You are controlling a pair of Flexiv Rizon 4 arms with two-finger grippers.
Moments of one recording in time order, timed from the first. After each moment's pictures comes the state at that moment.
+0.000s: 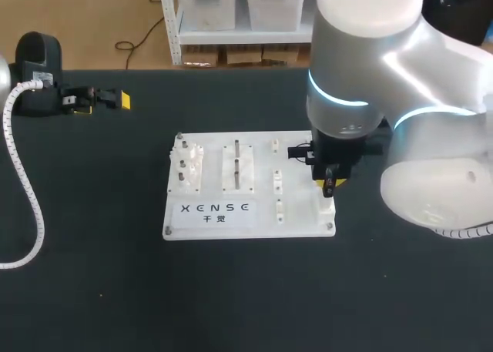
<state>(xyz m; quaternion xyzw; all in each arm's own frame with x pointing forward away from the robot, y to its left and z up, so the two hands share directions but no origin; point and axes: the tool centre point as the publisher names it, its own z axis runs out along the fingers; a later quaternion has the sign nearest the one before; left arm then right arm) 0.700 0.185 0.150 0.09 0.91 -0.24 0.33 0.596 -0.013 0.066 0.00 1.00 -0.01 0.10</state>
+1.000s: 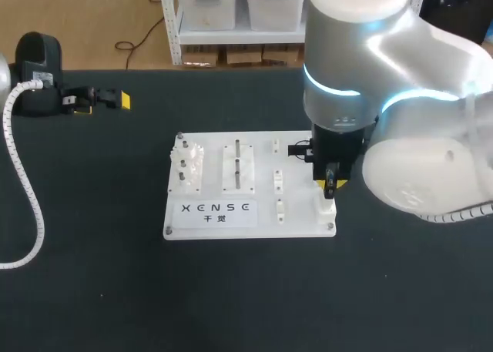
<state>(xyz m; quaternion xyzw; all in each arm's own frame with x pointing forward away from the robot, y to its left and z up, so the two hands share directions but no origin) 0.700 0.185 0.150 0.09 0.91 -0.24 0.33 0.596 -0.015 0.059 0.03 1.00 -0.03 0.06</state>
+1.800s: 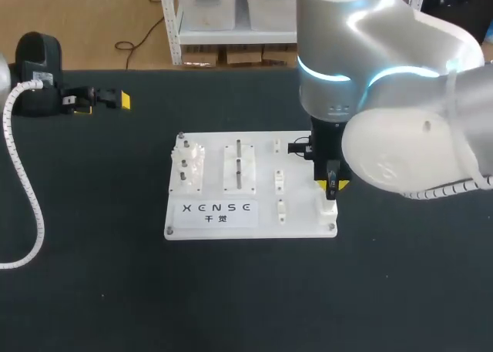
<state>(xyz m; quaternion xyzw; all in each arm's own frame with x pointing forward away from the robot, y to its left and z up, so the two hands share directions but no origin) 0.700 0.185 0.150 0.09 0.91 -0.24 0.33 0.592 -0.019 0.058 0.05 1.00 -0.04 0.02</state>
